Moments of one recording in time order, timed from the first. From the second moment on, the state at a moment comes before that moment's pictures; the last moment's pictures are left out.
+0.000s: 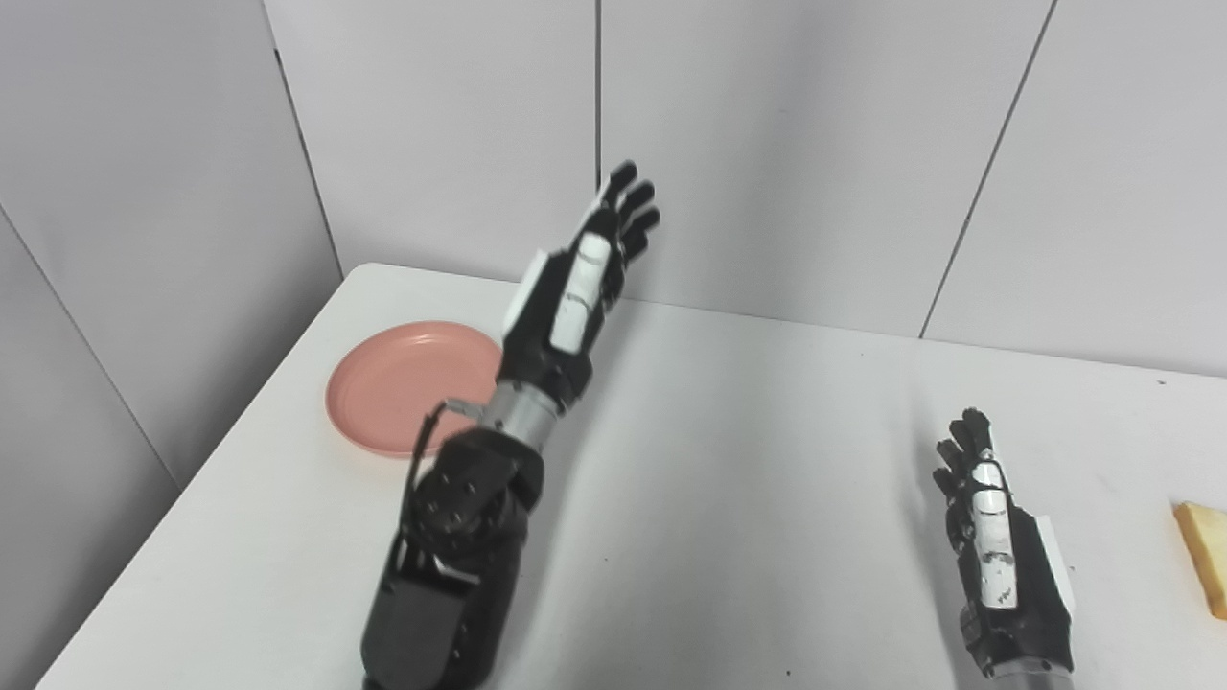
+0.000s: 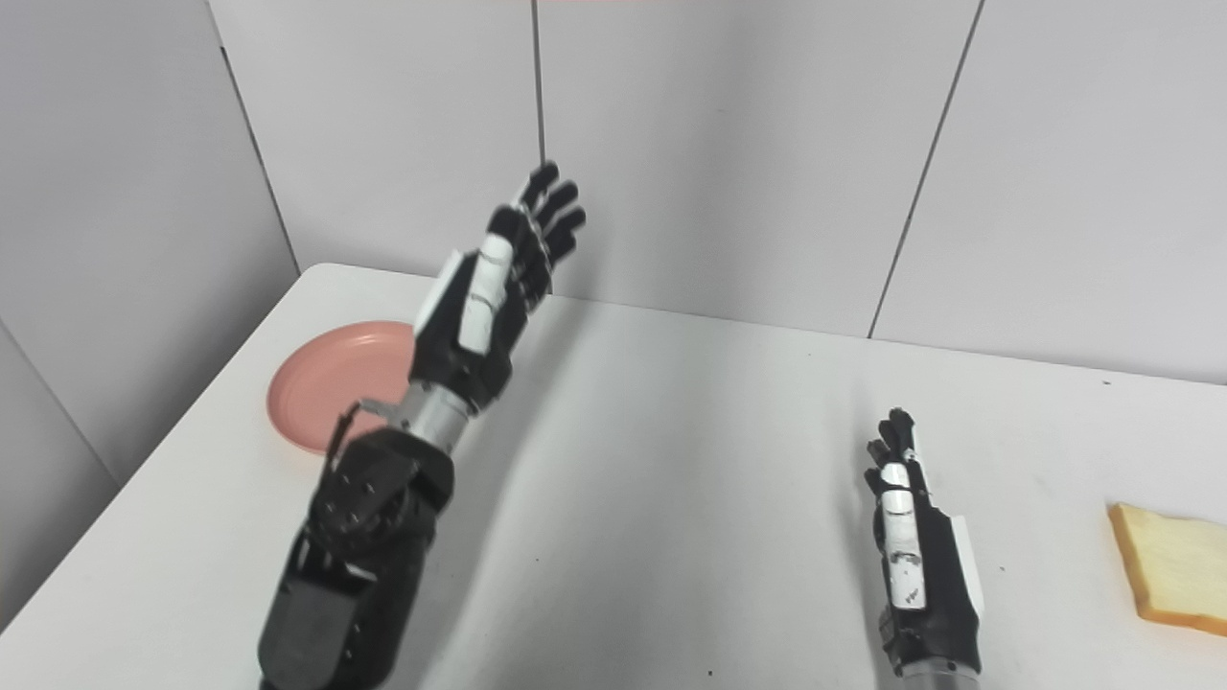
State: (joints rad) left arm -0.52 0.00 0.04 -0.24 -0.12 0.26 -0.05; right arm -0.11 -0.04 -0.01 -0.18 0.08 0.08 0.03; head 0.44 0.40
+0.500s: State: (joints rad) left arm -0.56 0.13 0.23 -0.27 -0.11 0.29 0.05; right arm -0.11 -0.03 -0.01 -0.20 0.10 0.09 0.03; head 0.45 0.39
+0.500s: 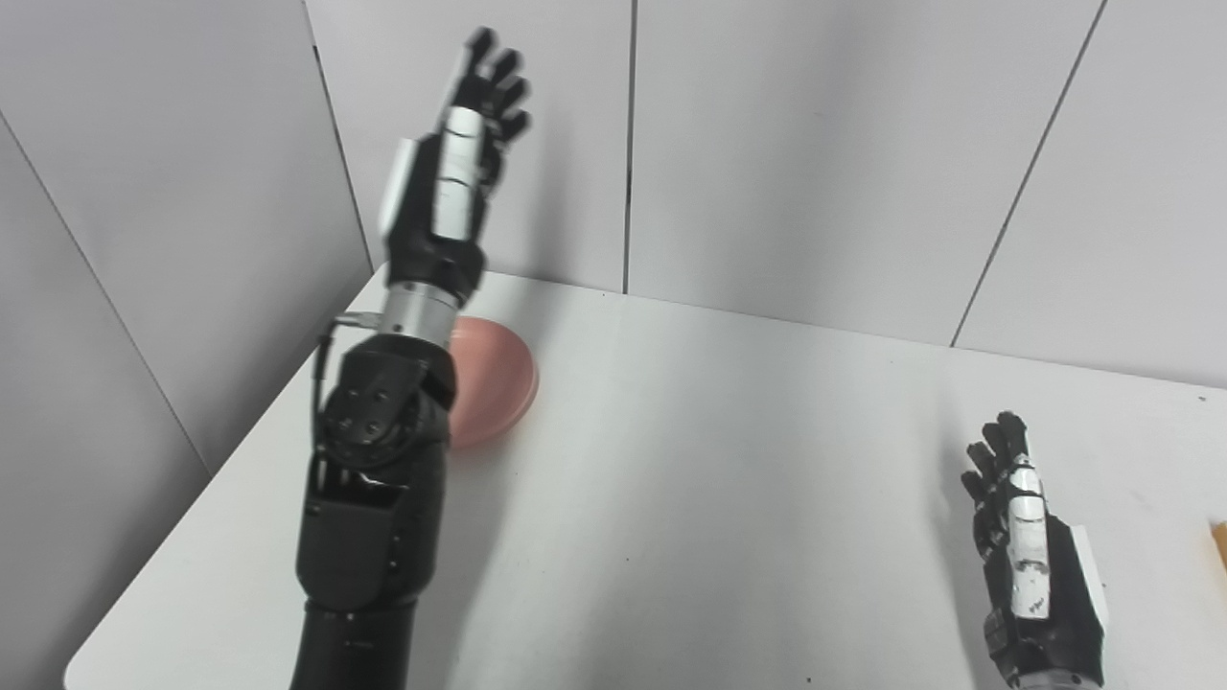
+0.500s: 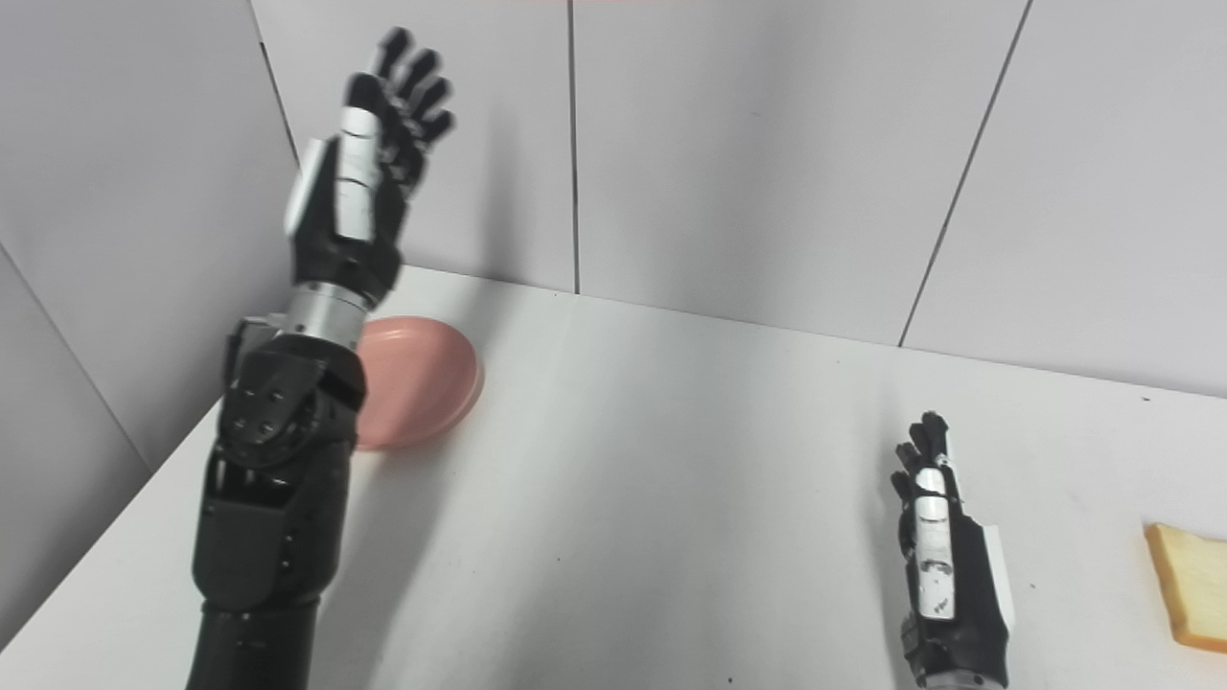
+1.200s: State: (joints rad) left arm -0.51 0.24 0.41 -0.04 -0.20 0.15 0.09; right arm -0.11 -0.04 0.00 -0.25 0.11 0.15 0.03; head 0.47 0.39
